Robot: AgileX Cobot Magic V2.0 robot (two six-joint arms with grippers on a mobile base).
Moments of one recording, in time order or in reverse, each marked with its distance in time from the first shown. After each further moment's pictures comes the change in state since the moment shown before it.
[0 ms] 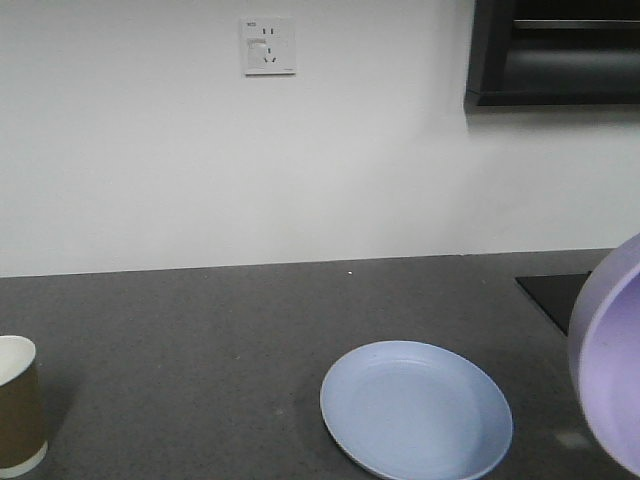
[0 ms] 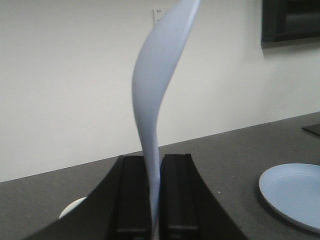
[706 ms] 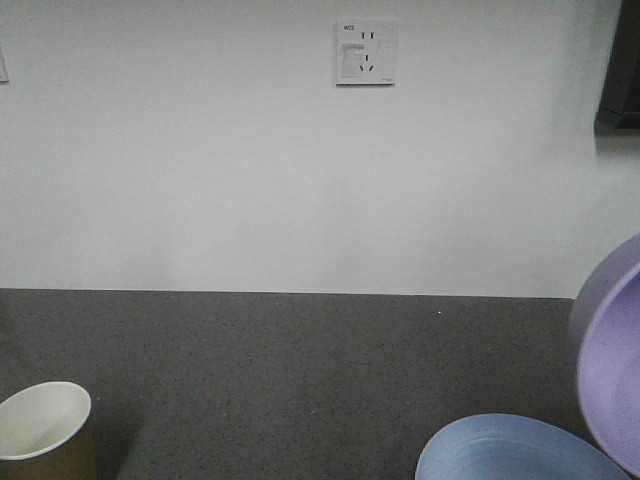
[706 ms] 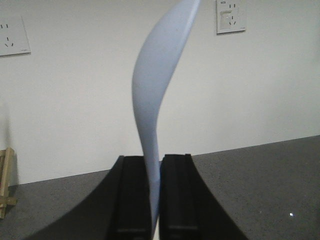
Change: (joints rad) left arm 0.000 0.000 0.000 0.000 0.000 0.000; right arm 0.000 0.000 0.000 0.000 0.000 0.000
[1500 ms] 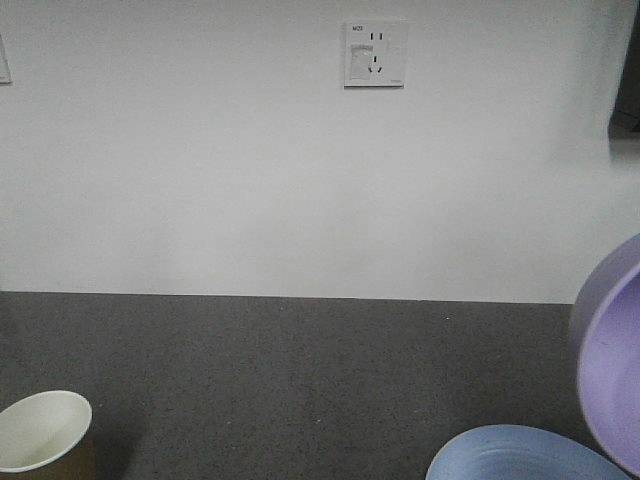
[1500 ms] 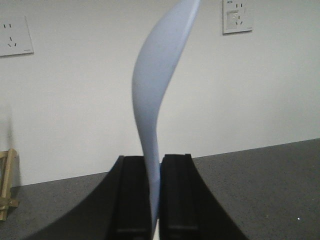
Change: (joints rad) left arm 0.000 0.000 0.000 -0.001 0.000 0.000; right arm 0.004 0.000 0.000 0.000 0.000 0.000
